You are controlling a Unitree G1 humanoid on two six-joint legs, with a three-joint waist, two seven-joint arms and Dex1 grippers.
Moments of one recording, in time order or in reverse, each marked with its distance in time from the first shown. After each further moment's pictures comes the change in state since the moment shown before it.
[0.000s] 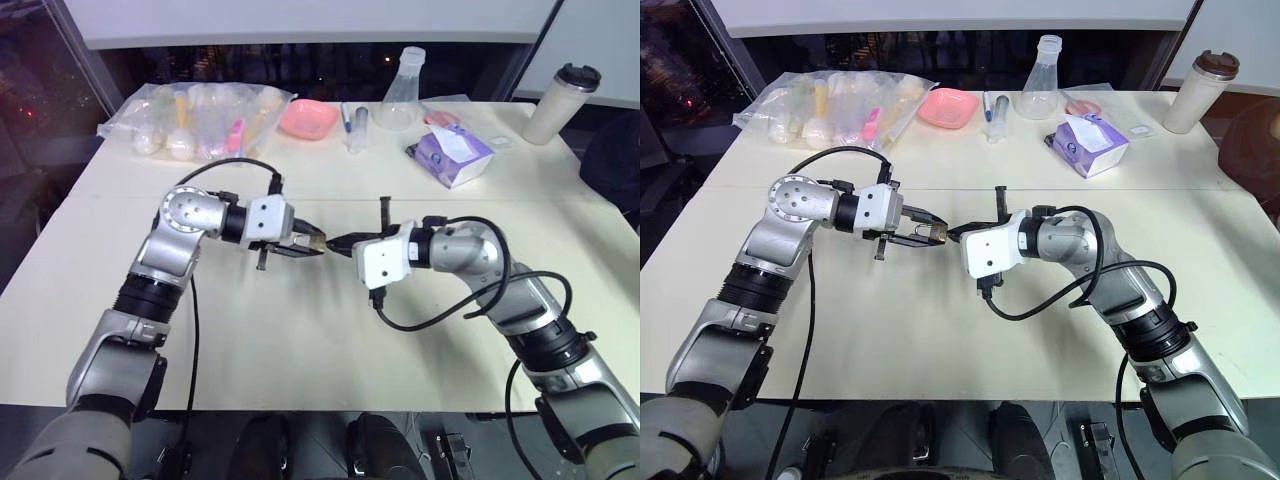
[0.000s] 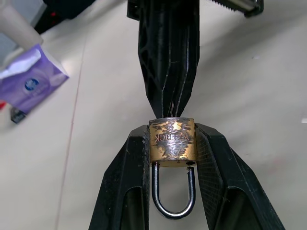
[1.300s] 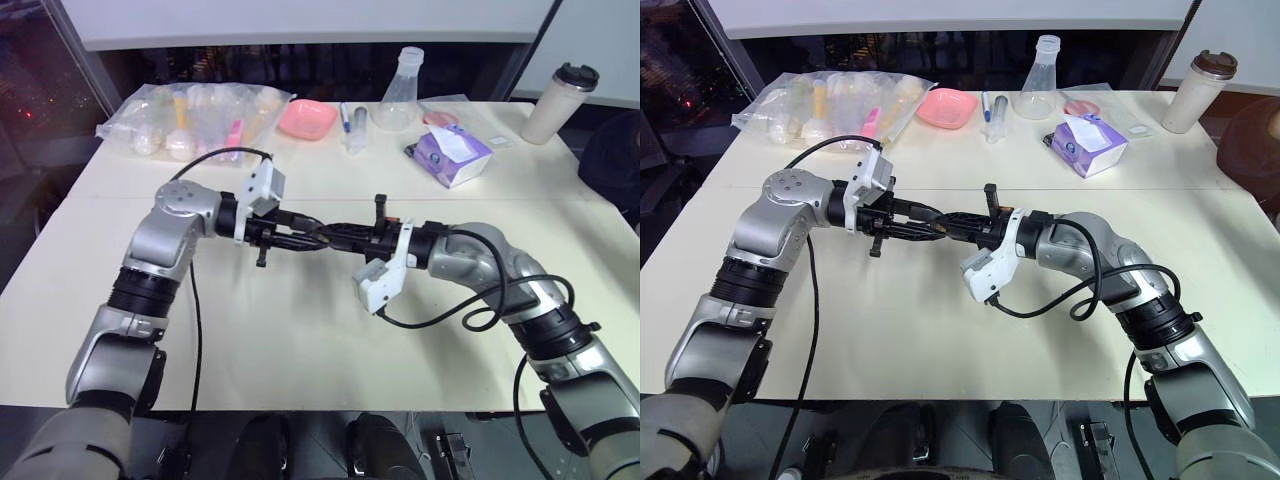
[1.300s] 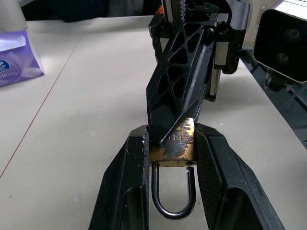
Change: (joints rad) left arm -0.026 0.007 0.044 -0.073 -0.229 0.506 -0.056; right arm -0.027 -0.030 0.008 0.130 -0.326 -0.537 -0.357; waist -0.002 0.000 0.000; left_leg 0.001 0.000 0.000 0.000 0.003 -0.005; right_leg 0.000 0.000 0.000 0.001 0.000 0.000
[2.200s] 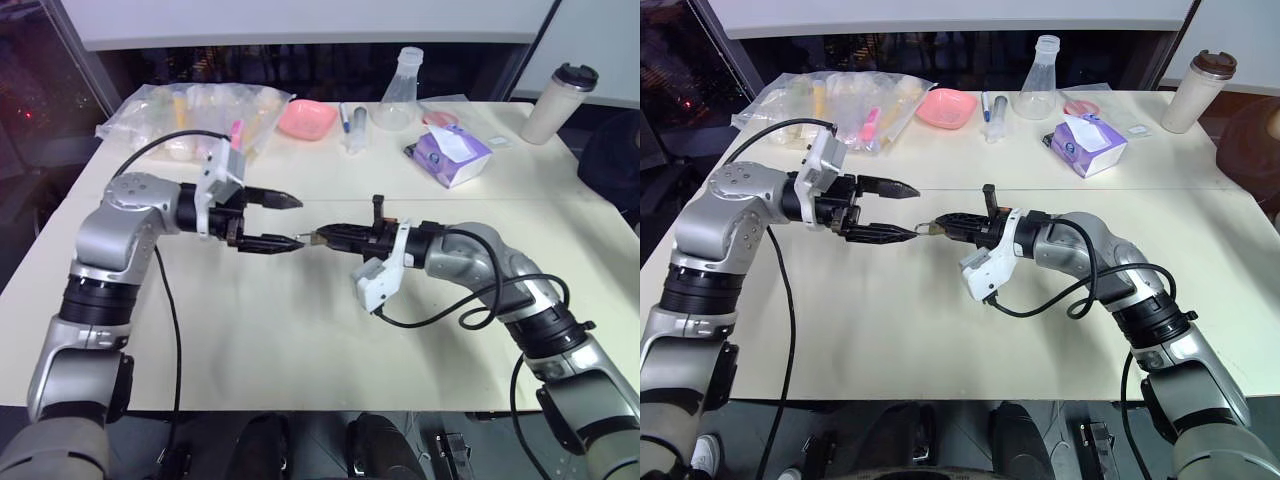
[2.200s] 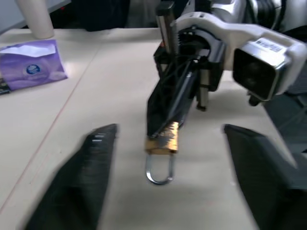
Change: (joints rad) left arm 0.072 0.140 0.109 -0.178 -0.133 0.169 0.029; right arm -0.007 0.014 0.005 0.026 0.000 0.000 0.005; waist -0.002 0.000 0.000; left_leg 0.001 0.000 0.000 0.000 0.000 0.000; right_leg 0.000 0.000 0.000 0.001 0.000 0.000
